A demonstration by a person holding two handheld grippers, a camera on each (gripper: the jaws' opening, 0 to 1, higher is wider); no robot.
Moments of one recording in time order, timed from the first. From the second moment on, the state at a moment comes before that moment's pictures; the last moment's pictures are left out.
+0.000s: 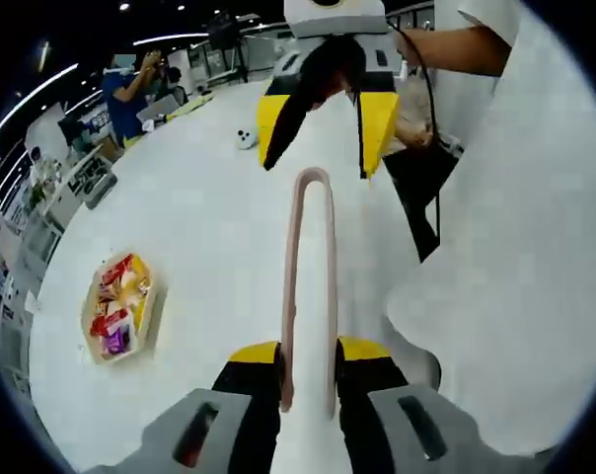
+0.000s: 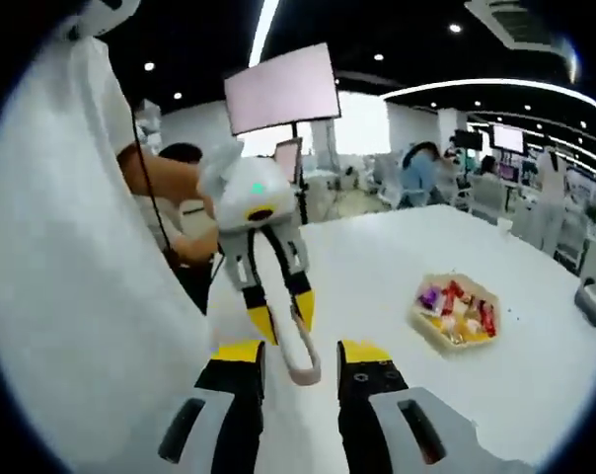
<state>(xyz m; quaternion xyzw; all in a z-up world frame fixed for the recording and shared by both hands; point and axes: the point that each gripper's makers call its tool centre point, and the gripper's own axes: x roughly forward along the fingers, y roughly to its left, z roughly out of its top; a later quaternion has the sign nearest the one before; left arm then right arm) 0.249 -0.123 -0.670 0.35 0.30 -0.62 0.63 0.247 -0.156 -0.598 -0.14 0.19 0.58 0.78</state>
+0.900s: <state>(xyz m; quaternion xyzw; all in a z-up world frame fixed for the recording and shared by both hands) 0.237 -0.130 -0.716 0.39 0.30 -0.63 0.60 0.225 -0.183 -0.688 -0.29 0.27 0.58 0.71</state>
